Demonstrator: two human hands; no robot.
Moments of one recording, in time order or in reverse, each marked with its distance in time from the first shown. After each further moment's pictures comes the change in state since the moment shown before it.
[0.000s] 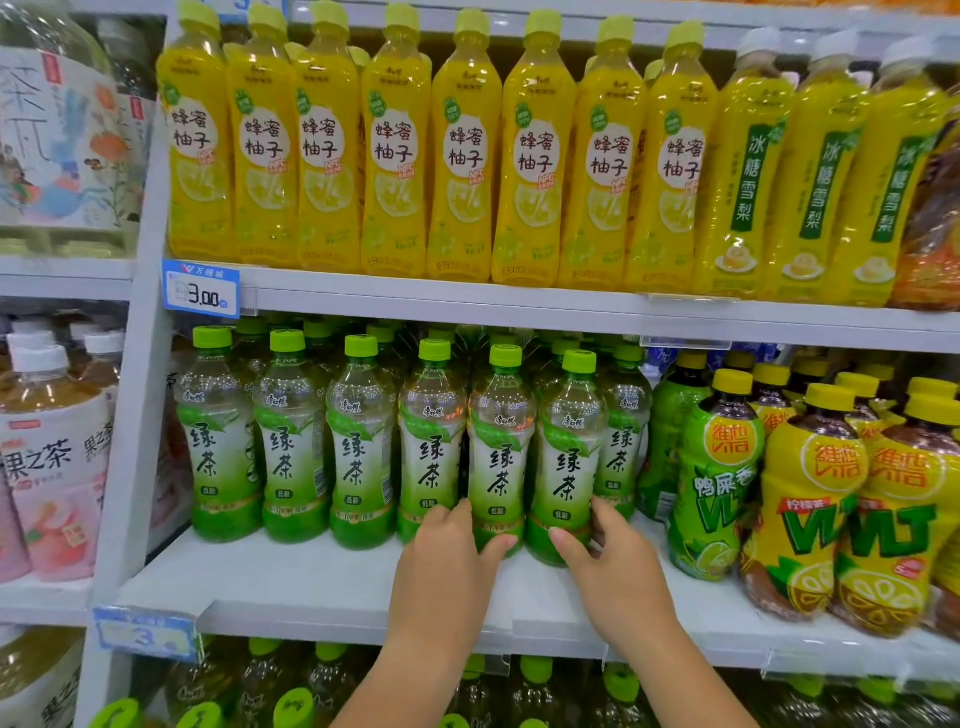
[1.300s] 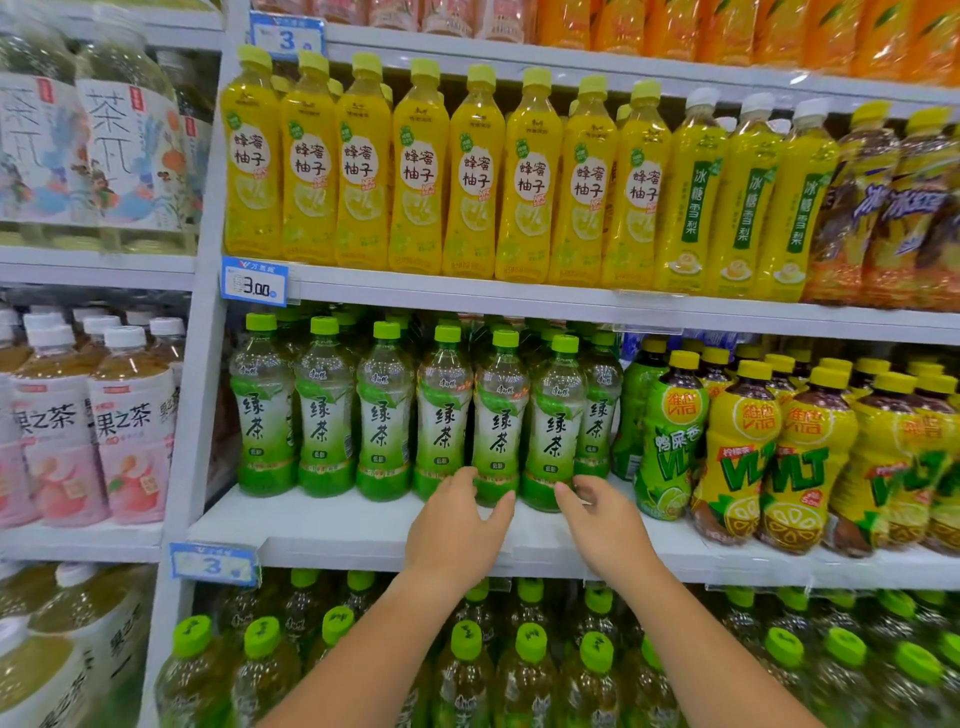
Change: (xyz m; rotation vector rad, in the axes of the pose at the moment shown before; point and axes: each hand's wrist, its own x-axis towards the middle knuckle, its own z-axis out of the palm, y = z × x) left_hand -0.024 -0.002 -0.030 -0.239 -0.206 -0.043; right_hand -0.038 -0.039 -0.018 -0.092 -0.016 0.126
